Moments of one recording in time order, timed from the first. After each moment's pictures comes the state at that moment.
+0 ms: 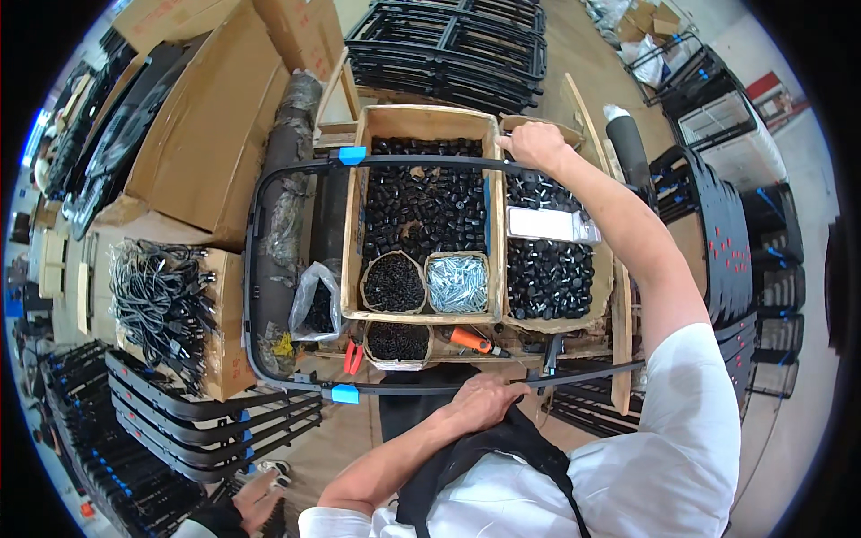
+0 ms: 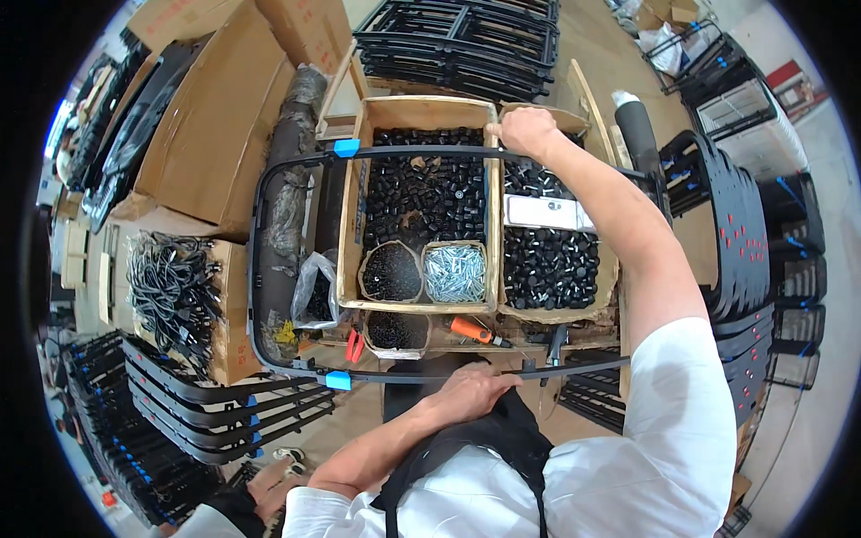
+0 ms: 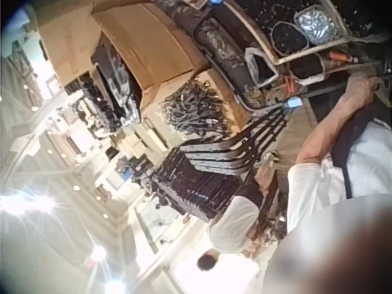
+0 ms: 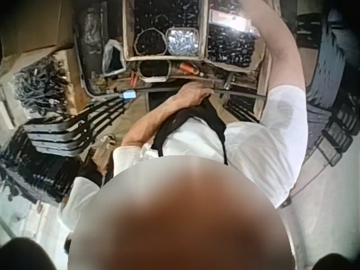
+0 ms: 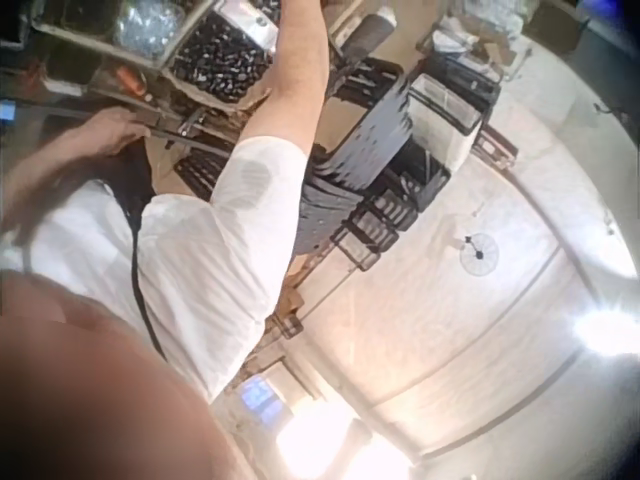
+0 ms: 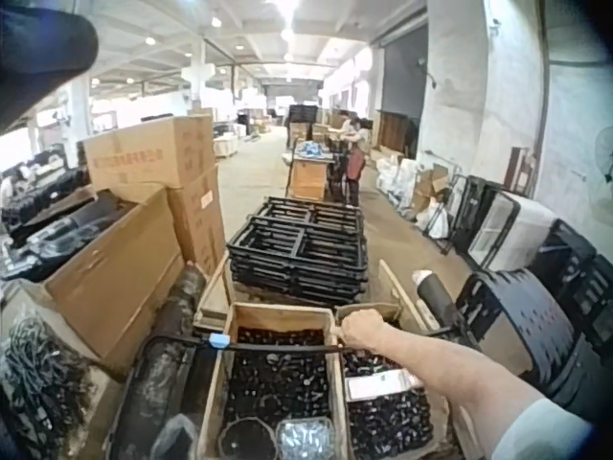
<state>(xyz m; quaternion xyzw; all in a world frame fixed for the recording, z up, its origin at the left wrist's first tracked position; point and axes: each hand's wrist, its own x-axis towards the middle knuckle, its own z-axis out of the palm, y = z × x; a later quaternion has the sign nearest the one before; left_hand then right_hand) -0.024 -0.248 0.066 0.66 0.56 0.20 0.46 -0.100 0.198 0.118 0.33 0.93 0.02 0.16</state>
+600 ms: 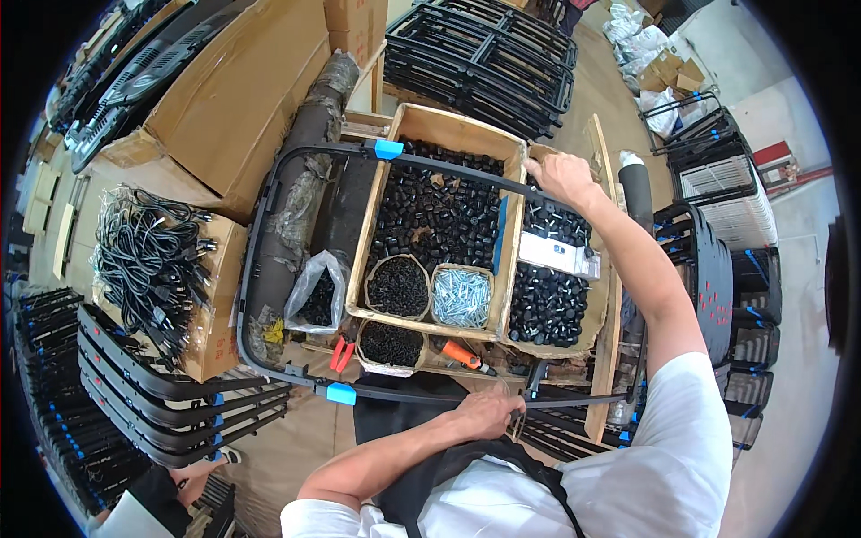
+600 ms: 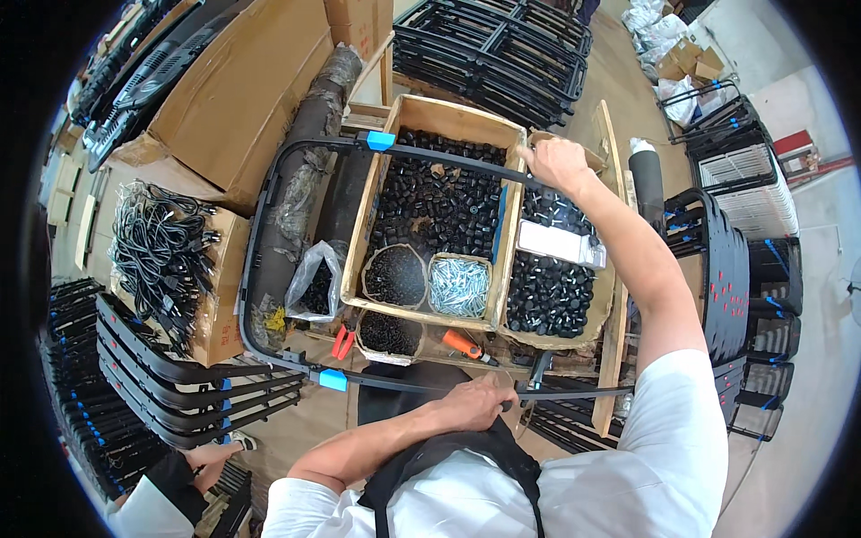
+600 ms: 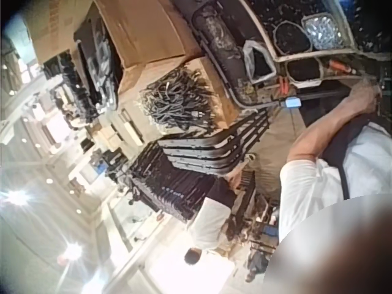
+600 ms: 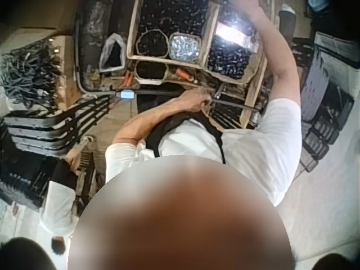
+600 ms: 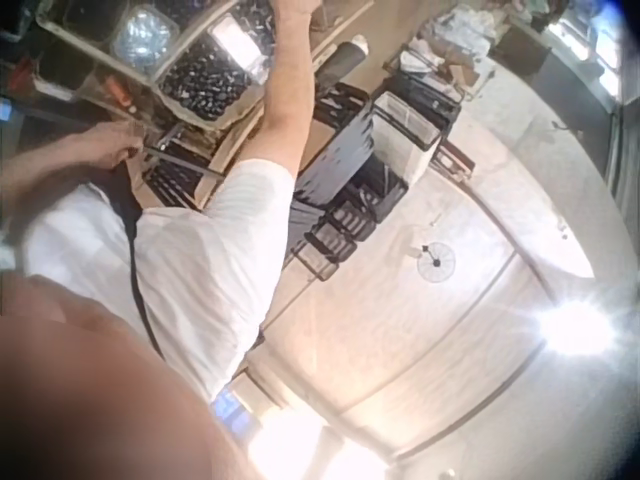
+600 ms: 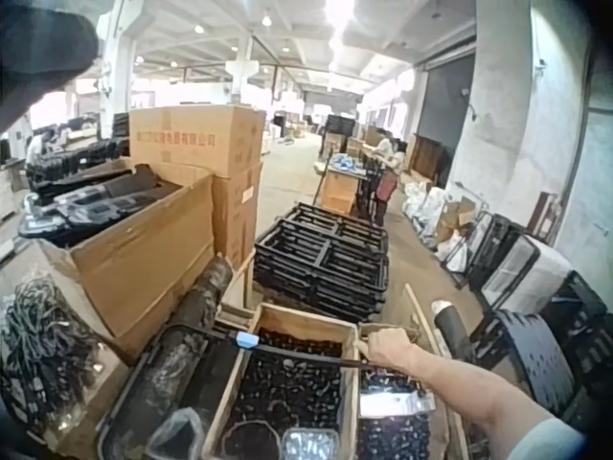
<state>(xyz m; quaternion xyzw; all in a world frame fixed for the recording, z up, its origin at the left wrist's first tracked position) -0.027 -0.239 0.061 0.60 0.54 0.25 0.54 -0.103 0.195 0.109 0.30 0.94 0.07 0.12</state>
